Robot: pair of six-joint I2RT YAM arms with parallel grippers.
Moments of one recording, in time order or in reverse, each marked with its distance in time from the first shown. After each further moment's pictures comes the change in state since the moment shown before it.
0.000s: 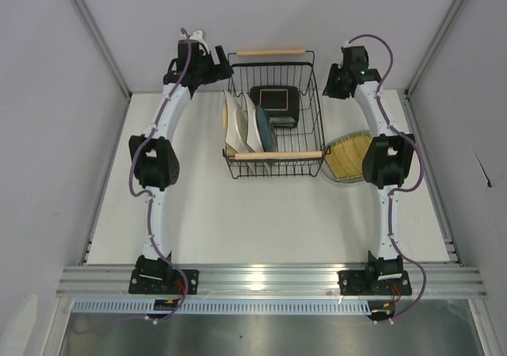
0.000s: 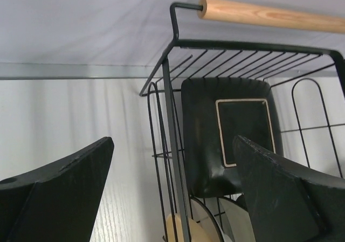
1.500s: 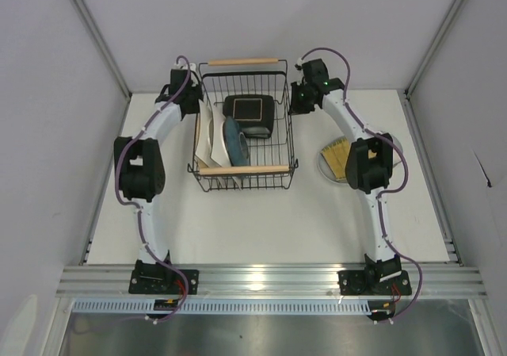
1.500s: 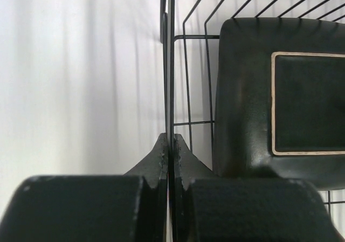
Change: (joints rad) left arm 0.037 -0.206 -0.534 0.097 -0.142 0.177; right arm 0.203 -0.005 -0.111 -0.015 -0.083 -0.061
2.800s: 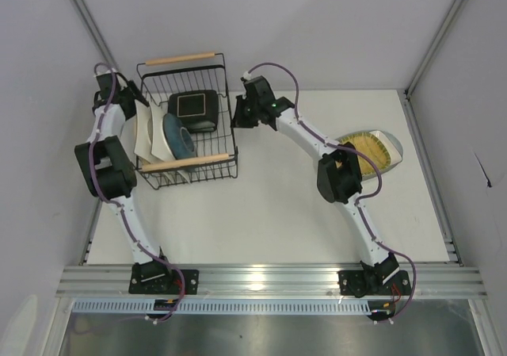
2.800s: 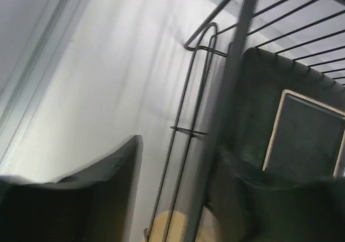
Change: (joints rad) left arm 0.408 0.034 0.050 -0.016 0.084 -0.106; right arm 0.316 0.095 0.093 0.198 -0.032 0.308
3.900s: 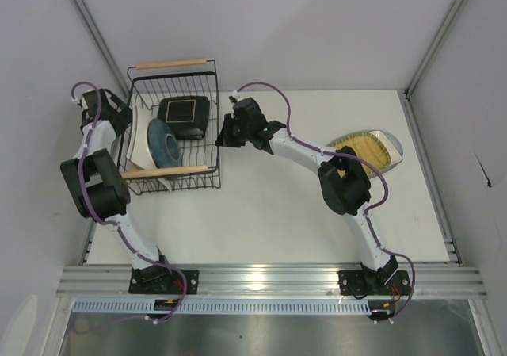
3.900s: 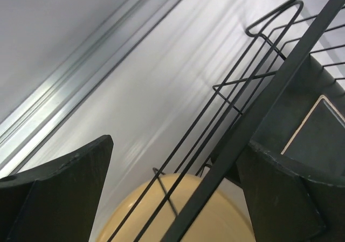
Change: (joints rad) left arm 0.095 -0.257 -0.356 0.056 -0.163 -0.173; right arm 0.126 -0.200 -0.445 0.344 0.003 0.123
